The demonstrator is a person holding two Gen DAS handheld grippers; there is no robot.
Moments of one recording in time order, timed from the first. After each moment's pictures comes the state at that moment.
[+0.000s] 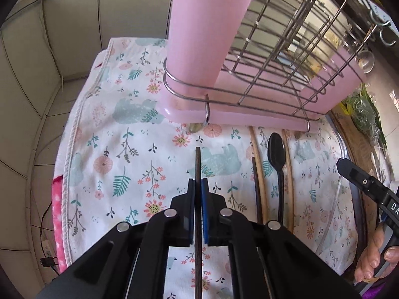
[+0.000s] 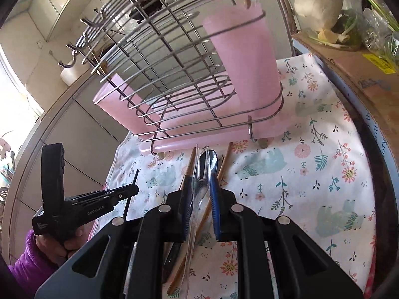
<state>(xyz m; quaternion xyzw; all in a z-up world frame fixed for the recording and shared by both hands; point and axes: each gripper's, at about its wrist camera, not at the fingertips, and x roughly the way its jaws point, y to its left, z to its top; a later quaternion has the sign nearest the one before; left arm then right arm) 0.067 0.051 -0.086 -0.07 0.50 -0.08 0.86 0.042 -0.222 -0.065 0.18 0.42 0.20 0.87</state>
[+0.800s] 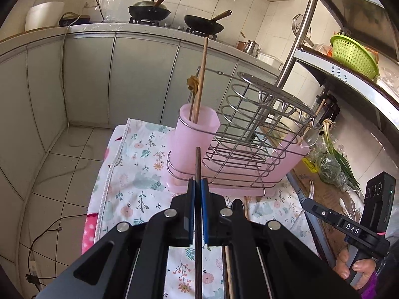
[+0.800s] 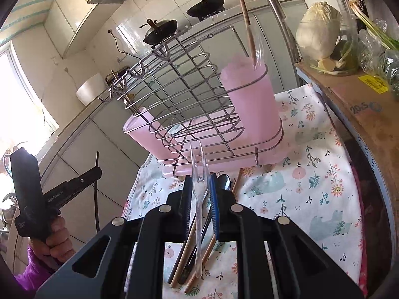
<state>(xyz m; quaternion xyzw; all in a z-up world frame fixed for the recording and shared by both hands) 0.011 0.072 0.022 -0.12 0.32 -0.09 0.93 0.022 -0.232 -0.025 0.20 0.35 0.21 0.89</state>
